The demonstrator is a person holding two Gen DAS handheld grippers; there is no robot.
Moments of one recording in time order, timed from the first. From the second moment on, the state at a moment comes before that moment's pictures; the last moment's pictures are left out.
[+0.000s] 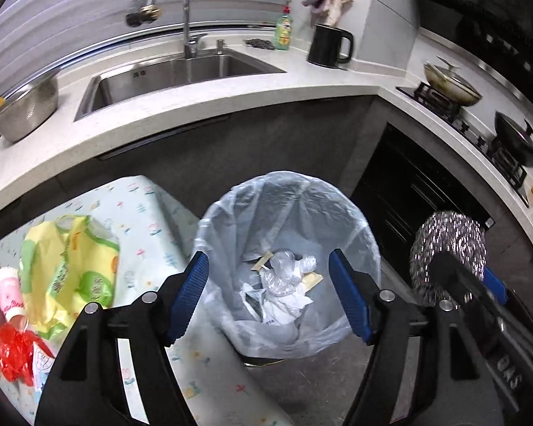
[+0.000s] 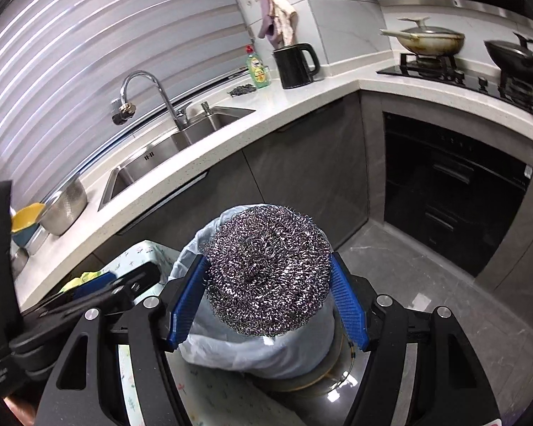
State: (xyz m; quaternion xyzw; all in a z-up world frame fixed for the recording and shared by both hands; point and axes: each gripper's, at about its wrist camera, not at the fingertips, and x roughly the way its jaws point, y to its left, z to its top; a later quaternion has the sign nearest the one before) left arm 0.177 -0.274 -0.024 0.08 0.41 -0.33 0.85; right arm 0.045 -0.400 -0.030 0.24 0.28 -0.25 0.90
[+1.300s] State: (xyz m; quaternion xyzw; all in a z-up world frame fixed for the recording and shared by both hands) left arm 0.165 -0.120 0.014 0.04 0.37 -0.22 0.90; right arm 0.076 -0.283 0.043 0.18 0.26 -0.17 0.93
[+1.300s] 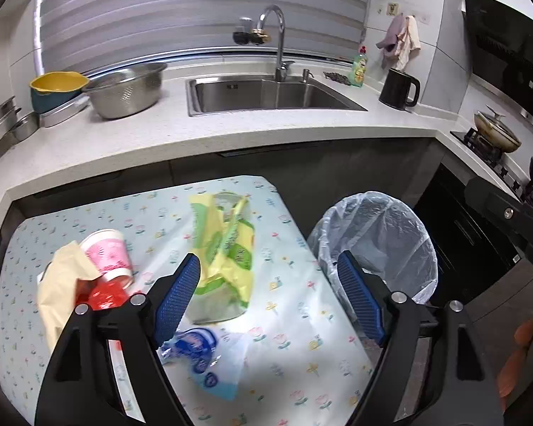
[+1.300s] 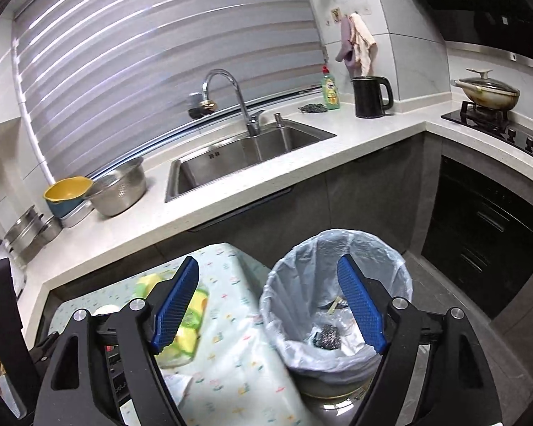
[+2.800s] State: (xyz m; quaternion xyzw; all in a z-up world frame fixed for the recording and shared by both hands) left arm 0.148 0.127 -0.073 -0.05 0.46 -0.05 0.88; right arm 0.097 -0.105 -0.071 0.14 0.41 -0.06 0.90
